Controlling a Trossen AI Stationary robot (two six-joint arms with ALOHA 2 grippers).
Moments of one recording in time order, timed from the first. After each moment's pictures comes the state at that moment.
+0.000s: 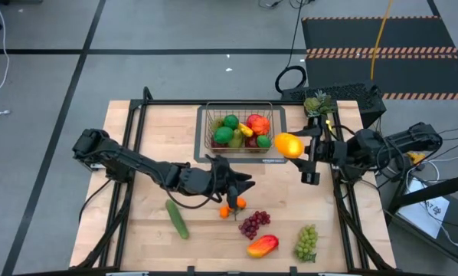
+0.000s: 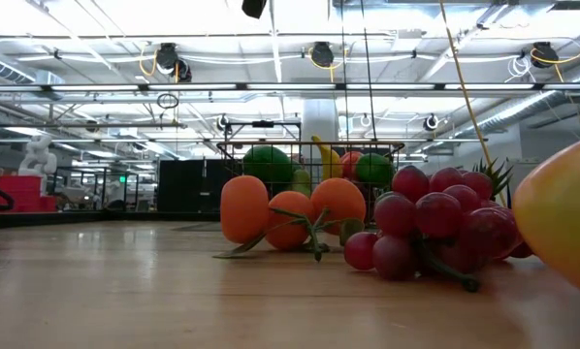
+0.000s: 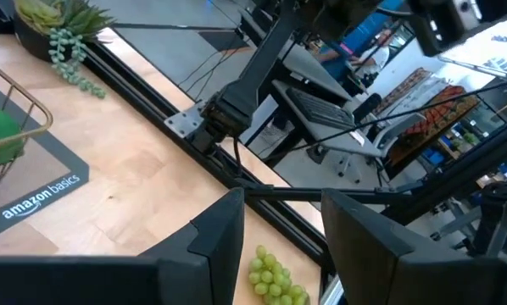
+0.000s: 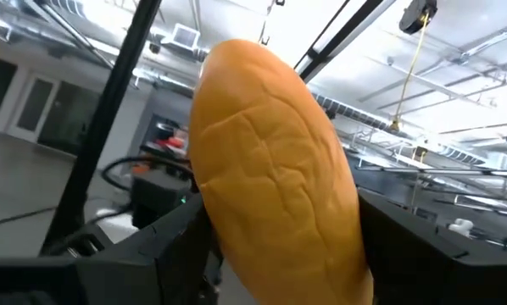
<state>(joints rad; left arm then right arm) -0.32 1.65 1.25 0.23 -0.45 -0.76 0.28 0.86 0.74 0.57 0.24 -0.45</state>
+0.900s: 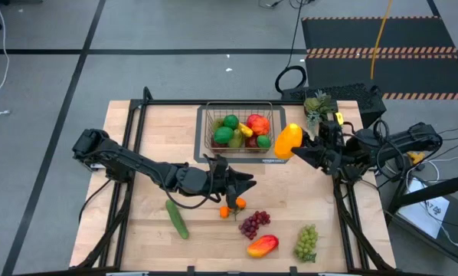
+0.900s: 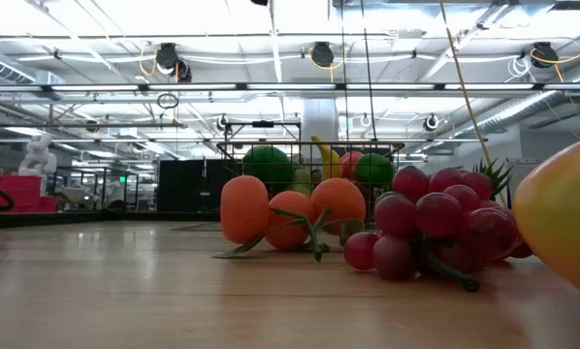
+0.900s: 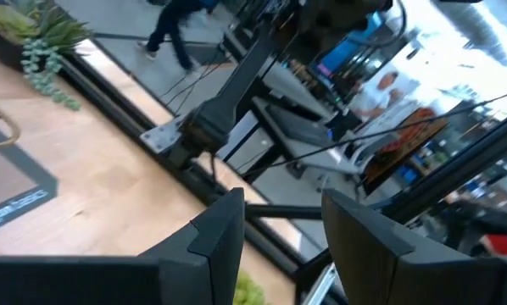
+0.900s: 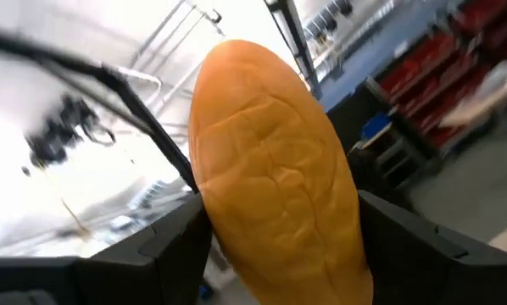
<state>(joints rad) -0.33 1.65 1.25 0.32 -0.45 -0.77 0.27 0.86 0.74 0.57 0.24 0.68</state>
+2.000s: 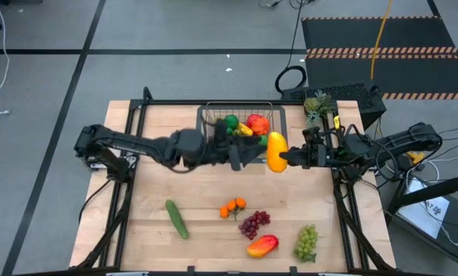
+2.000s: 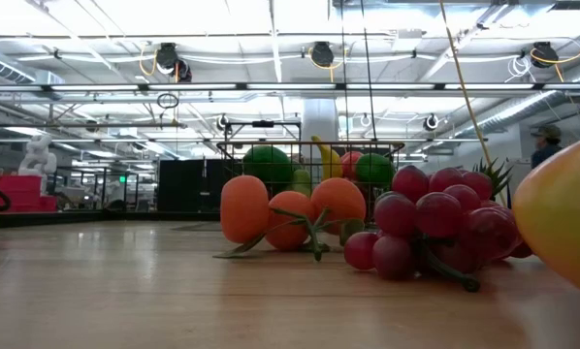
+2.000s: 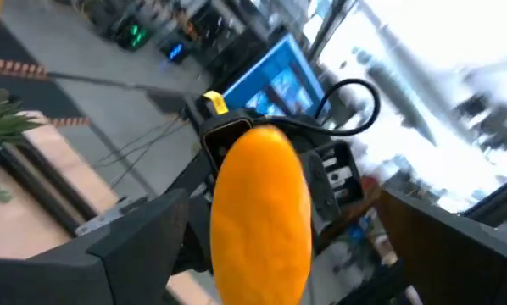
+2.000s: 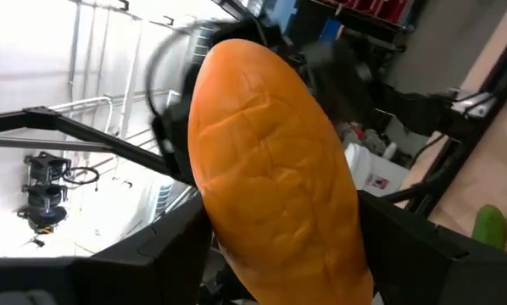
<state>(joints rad) -0.15 1.64 1.53 0.24 -0.32 -0.81 0.27 0.86 0.74 0.32 0.23 1.21</state>
